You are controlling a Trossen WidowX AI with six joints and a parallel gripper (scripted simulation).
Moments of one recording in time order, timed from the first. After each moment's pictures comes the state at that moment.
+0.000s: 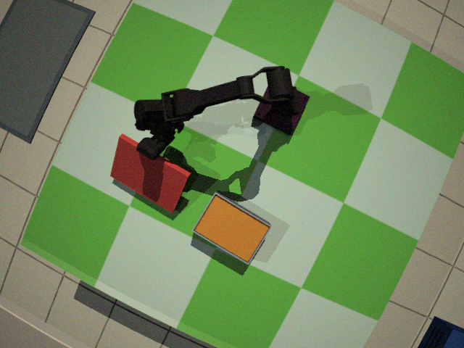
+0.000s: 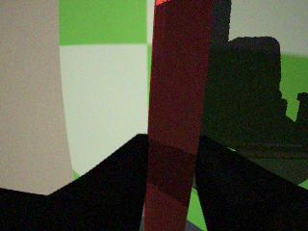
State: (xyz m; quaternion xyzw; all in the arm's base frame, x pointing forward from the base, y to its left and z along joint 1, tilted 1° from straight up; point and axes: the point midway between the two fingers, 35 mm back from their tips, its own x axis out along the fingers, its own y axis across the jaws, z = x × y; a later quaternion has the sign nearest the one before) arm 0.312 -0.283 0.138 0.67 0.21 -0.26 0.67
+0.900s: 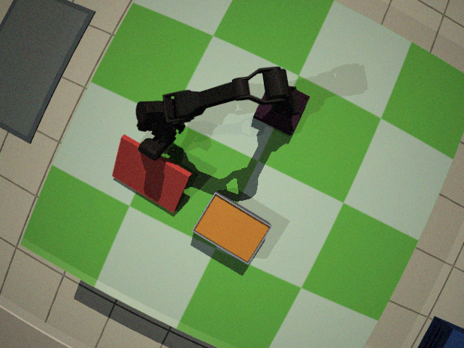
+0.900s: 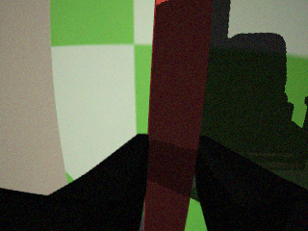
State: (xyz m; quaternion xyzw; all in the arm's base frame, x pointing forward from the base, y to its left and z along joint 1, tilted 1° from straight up) arm 0.313 -0.284 0.116 0.67 0.21 -0.26 0.67
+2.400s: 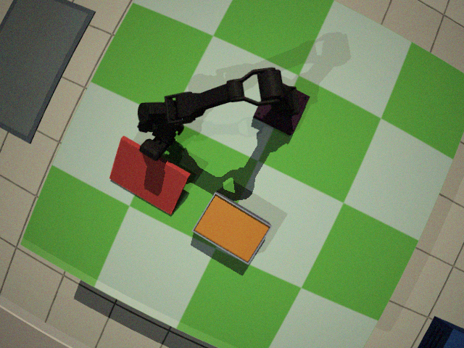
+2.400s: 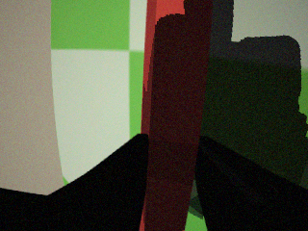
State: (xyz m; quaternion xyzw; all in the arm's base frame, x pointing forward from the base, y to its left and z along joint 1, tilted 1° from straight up) arm 0.317 -0.287 0.091 0.67 0.20 -0.25 0.68
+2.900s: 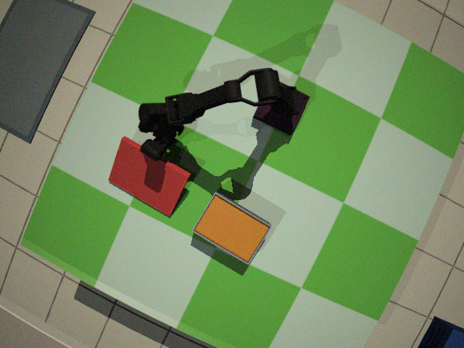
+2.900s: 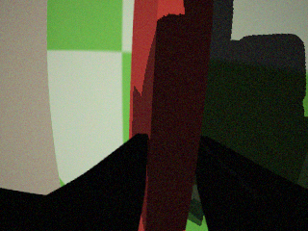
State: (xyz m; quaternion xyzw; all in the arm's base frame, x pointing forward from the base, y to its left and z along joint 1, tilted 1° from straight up) arm 0.317 -0.288 0.080 0.66 0.20 -0.25 0.68
